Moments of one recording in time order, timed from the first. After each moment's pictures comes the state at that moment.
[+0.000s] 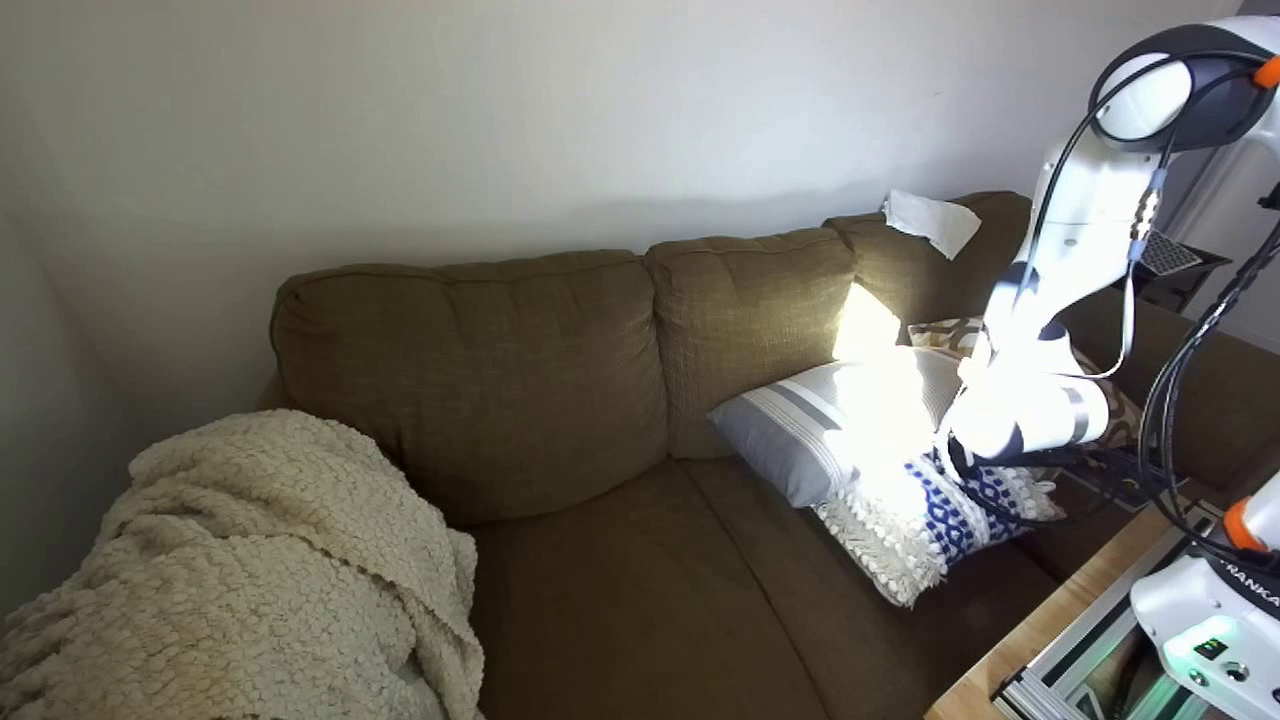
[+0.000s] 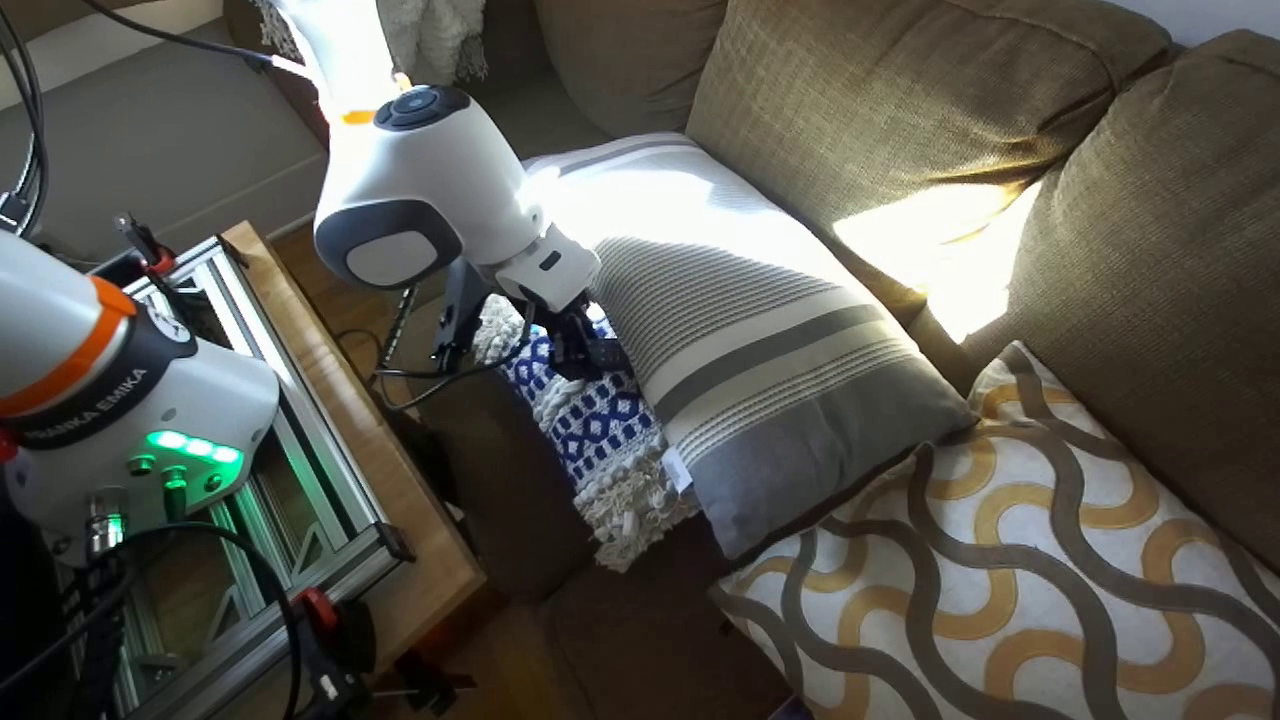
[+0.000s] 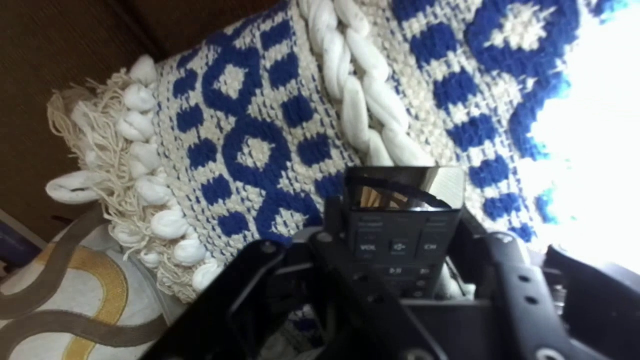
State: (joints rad) arm -0.03 0.72 -0.14 -2.68 0.28 3.52 0.20
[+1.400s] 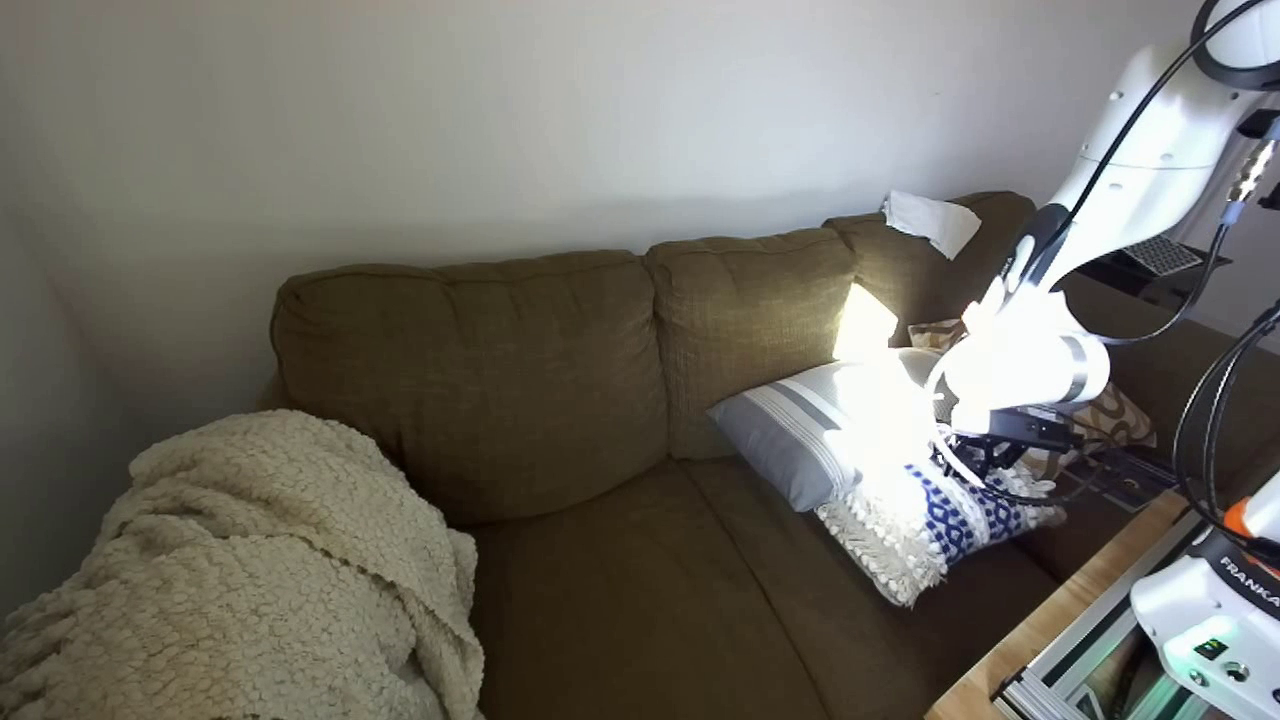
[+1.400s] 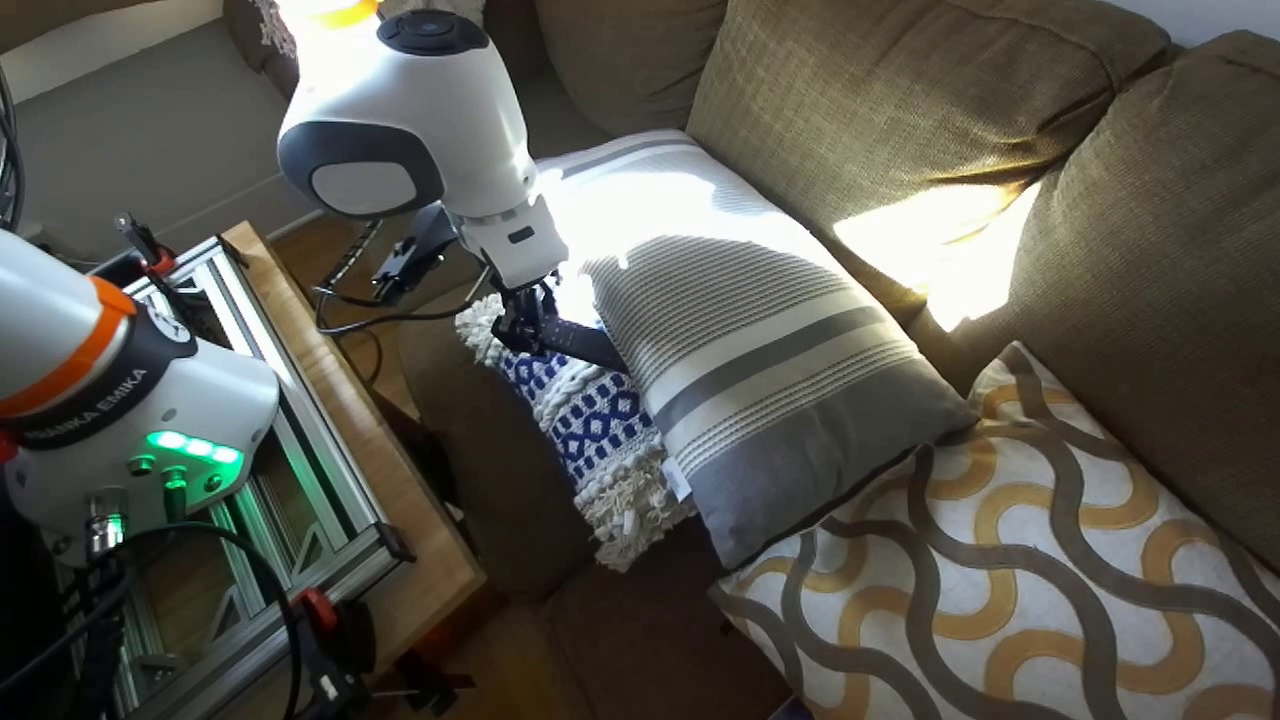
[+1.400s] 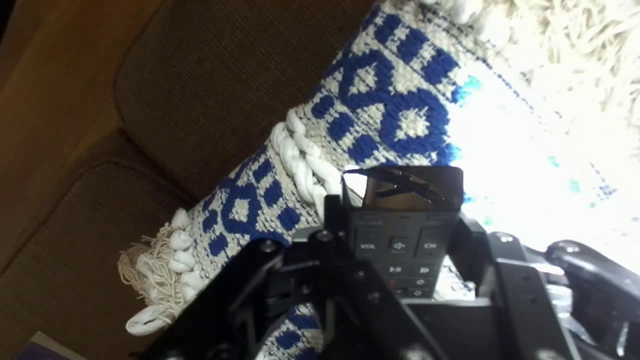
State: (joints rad) arm 0.02 0.48 -0.14 -2.74 0.38 3.13 0.40
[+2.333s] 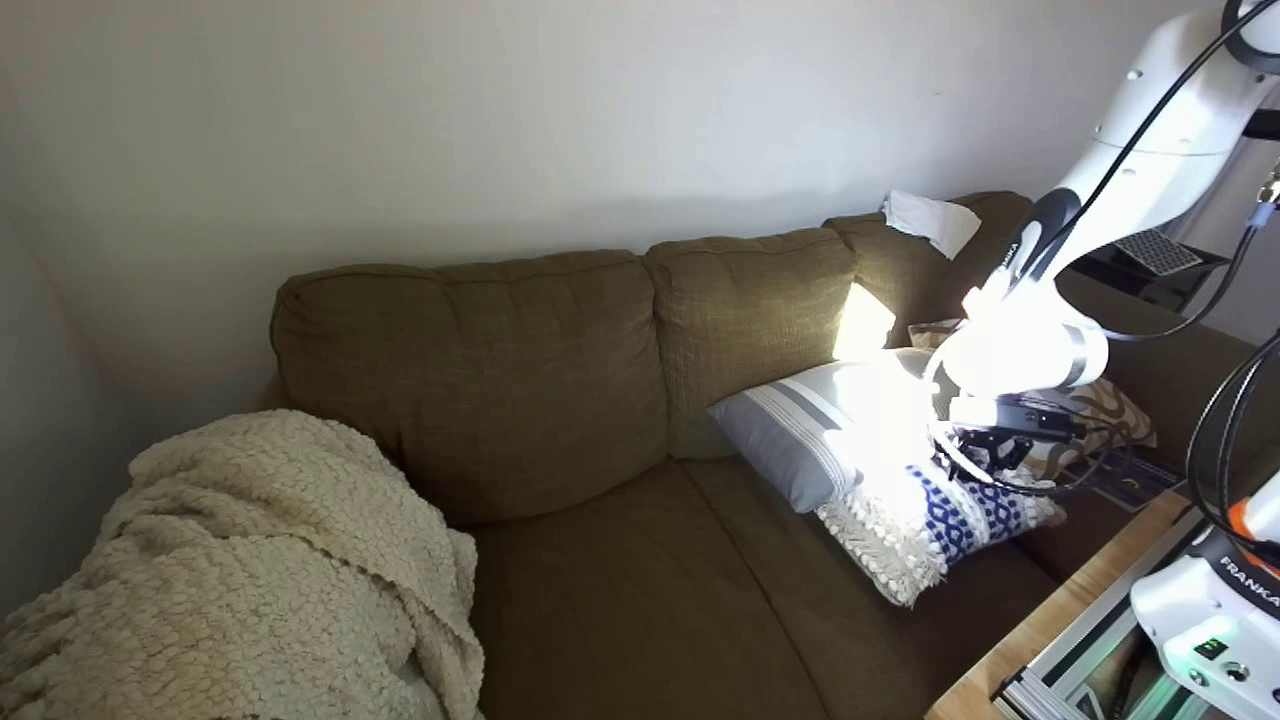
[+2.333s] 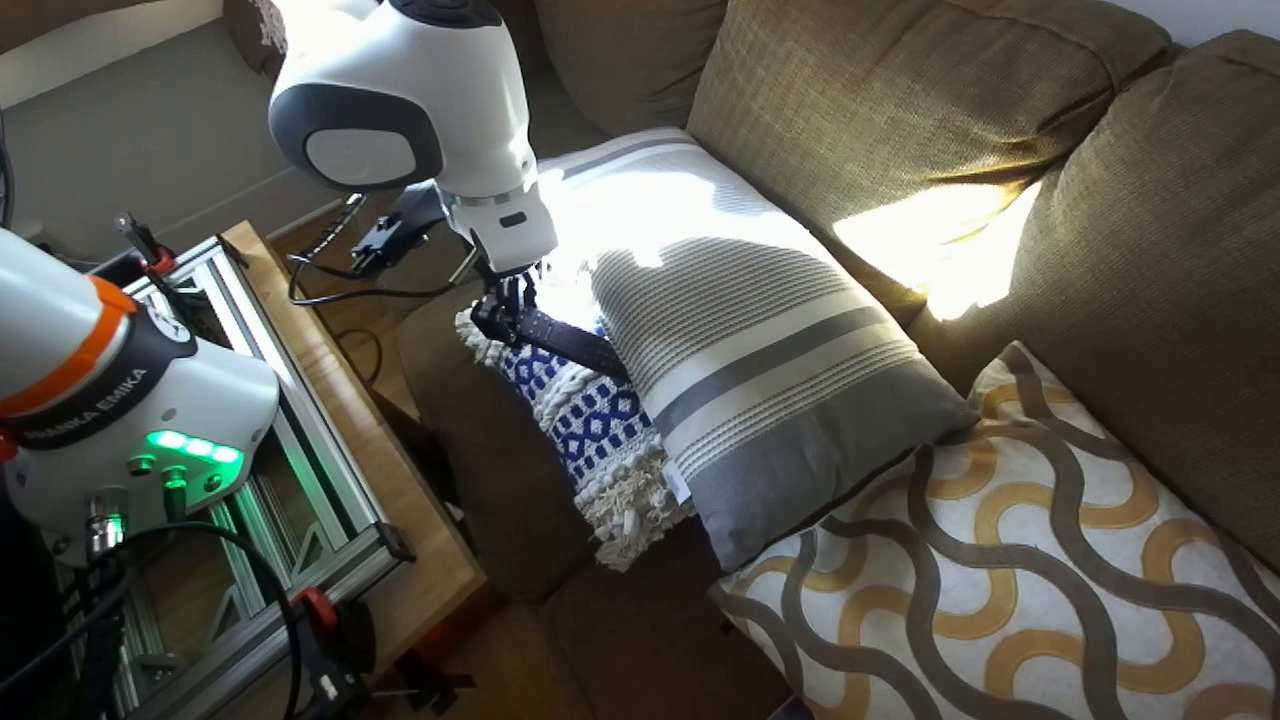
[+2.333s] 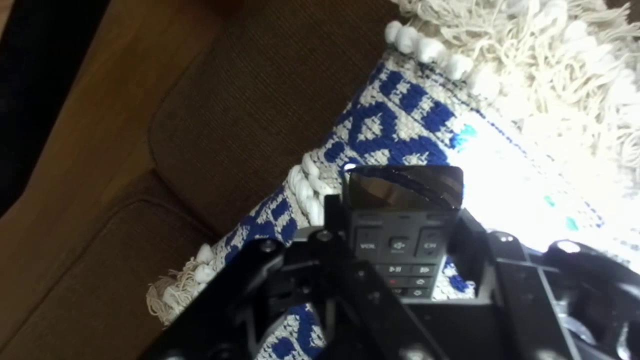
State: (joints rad) arm 0.14 0.42 -0.24 -2.74 0.37 2.94 0.46
